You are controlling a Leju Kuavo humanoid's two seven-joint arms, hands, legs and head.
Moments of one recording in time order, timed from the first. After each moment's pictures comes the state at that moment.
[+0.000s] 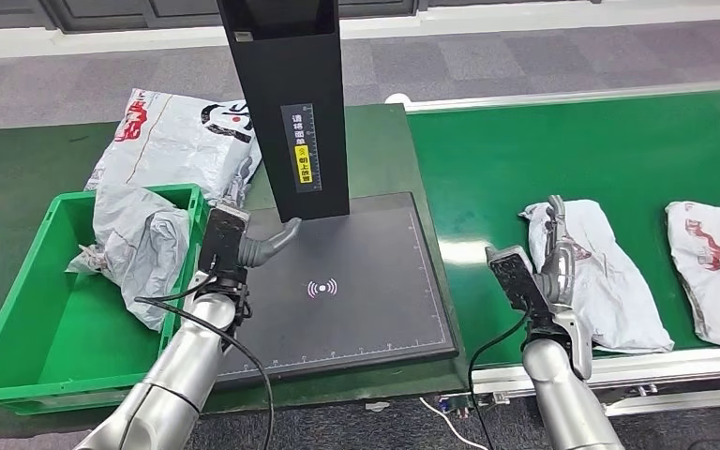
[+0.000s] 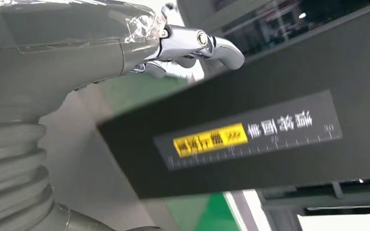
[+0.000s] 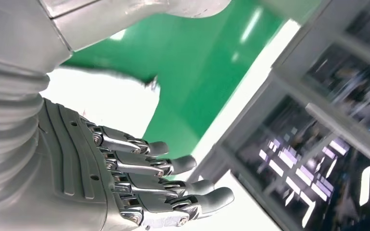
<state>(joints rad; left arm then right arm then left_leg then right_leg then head) -0.59 -0.20 -0.22 -0.80 -0.15 0.23 -0.51 -0.21 -0.04 0.02 -1.15 0.51 -0.61 -0.37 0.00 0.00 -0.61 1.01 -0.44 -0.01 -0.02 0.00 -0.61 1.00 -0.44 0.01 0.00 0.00</state>
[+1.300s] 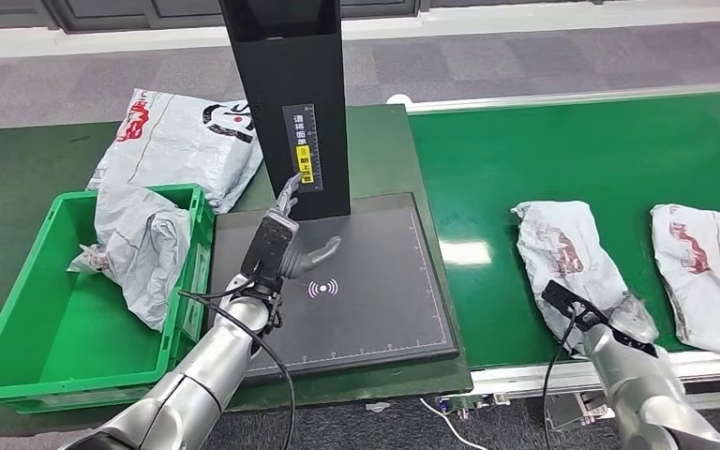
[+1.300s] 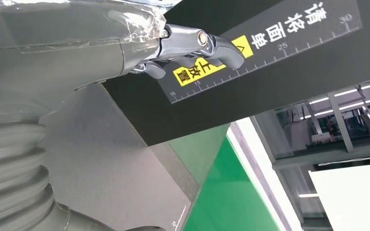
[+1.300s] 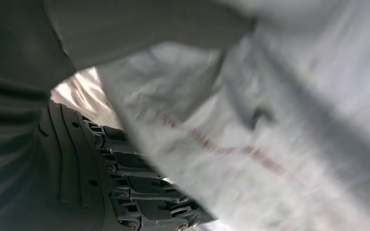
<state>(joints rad) -0.67 -0.26 -0.33 -0.59 -0.12 0.20 -0.56 -0.52 -0.24 -0.24 -0.35 1.29 -0.04 0.31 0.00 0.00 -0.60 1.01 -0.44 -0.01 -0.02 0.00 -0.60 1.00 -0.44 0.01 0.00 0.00</state>
